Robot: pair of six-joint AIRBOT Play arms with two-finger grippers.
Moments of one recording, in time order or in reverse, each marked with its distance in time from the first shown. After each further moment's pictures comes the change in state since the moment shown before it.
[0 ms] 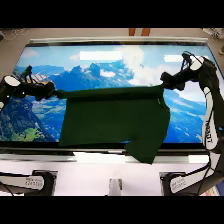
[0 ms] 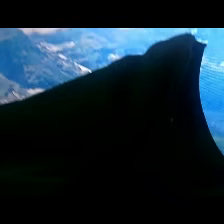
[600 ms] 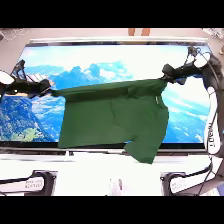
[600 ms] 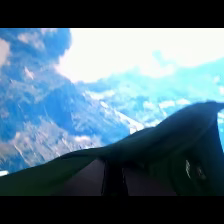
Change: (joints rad) left arm -0.045 0.106 0.005 0.136 0.086 -0.182; right arm 0.002 0.036 0.013 0.098 -0.242 0.042
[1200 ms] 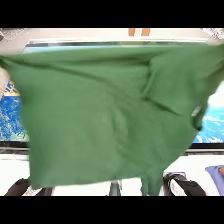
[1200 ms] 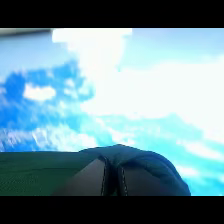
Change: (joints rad) left arm 0.007 0.519 0.276 0.045 -0.366 0.078; right arm 0.000 0.665 0.099 -0.231 0.391 -0.096
